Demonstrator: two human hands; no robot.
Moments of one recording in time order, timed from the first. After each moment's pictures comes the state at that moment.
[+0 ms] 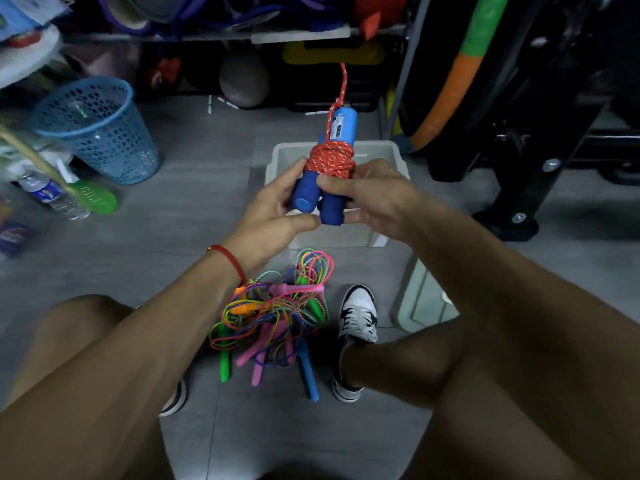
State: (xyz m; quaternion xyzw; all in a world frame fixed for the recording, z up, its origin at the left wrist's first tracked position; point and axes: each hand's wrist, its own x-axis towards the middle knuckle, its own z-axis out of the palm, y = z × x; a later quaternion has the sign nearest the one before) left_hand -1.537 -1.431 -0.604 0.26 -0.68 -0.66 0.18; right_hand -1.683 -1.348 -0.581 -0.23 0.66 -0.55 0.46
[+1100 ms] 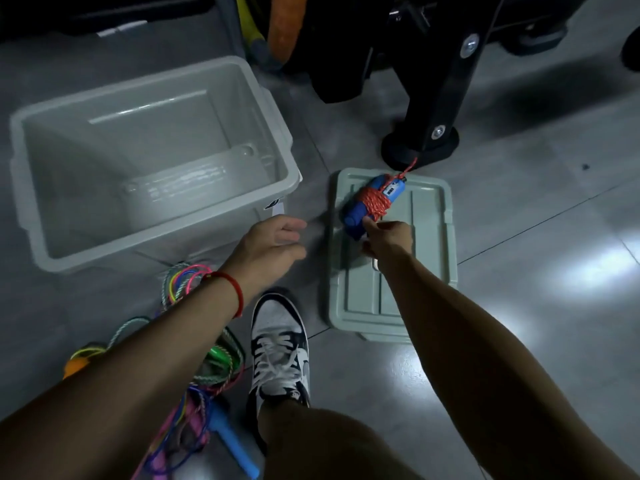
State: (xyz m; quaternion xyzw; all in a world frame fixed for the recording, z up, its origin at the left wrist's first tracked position) left_hand -1.740 -1.402 -0.807 0.30 -0.74 -0.58 -0.14; right_hand -1.886 -1.214 -0.938 0.24 0.78 -0.51 0.25
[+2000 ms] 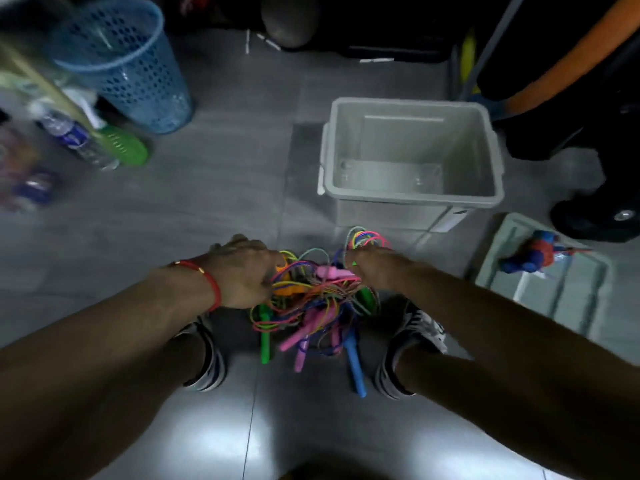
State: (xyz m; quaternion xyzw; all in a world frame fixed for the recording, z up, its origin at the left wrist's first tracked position) left_hand -1.415 -1.534 -0.665 0.28 -0.88 -0.18 -0.34; right_hand -1.643 -1.421 -0.826 -0.64 0.71 0.07 0.30
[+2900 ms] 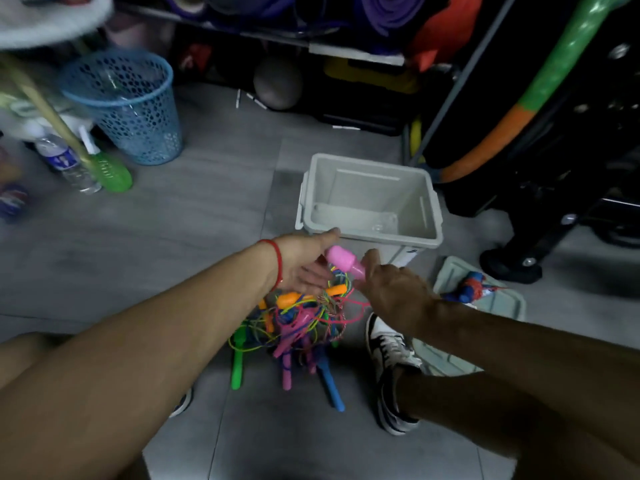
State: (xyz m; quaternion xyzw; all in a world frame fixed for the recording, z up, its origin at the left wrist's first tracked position) left_hand -1.490 -1.492 -0.641 0.47 -0.54 -0.69 -0.14; right_hand -1.604 -1.341 -0.662 -0.60 0.80 0.08 0.02
